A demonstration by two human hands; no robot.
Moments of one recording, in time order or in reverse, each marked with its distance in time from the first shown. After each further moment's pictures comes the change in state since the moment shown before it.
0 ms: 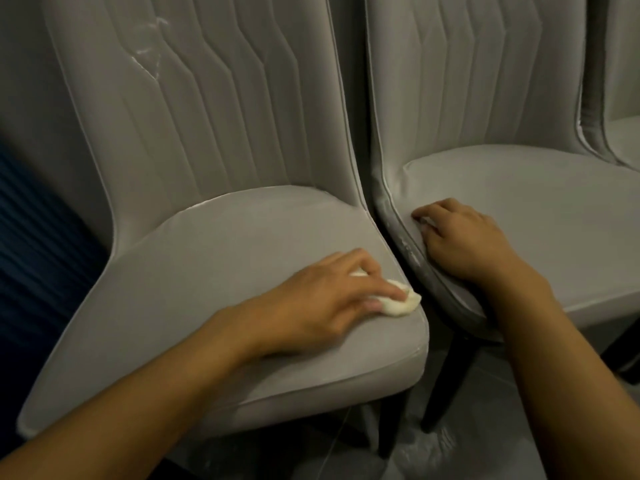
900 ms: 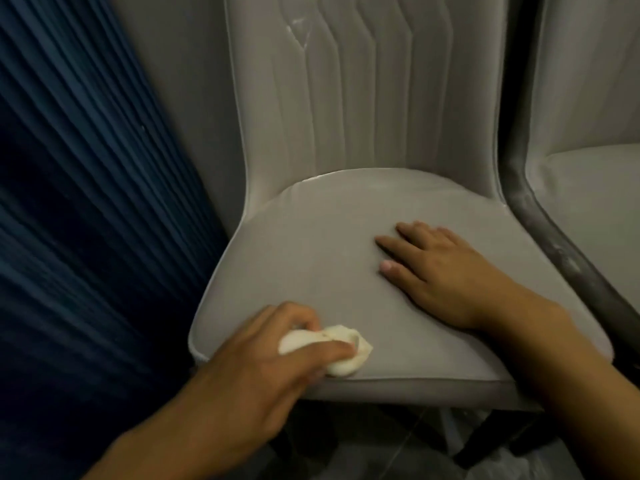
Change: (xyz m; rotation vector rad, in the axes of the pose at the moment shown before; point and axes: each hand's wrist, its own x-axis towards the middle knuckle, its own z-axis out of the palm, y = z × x) left_hand -0.228 0.014 -0.029 0.159 0.211 -0.431; right_hand -0.032 -0.179 0.044 -0.054 -0.256 -0.515
